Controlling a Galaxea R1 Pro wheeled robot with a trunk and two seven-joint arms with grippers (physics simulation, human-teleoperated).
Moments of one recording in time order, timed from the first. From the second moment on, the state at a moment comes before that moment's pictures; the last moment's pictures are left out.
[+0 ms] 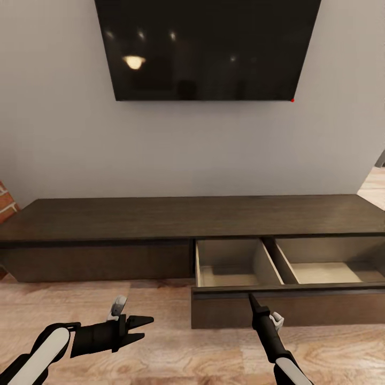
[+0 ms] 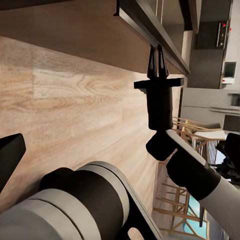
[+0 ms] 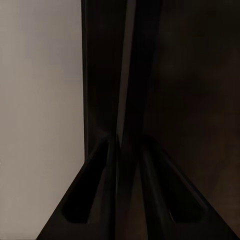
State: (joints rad) left arm -0.23 0.40 -0.26 -1.28 1.26 1.00 -0.39; right arm -0.42 -0.02 0.06 -0.41 -1.49 0.03 0.84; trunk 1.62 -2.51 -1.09
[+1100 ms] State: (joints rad) left arm -0.23 0.40 -0.26 -1.28 1.26 1.00 -0.39; right arm -0.42 -0.02 0.06 -0.41 -1.49 0.03 0.84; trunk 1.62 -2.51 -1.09
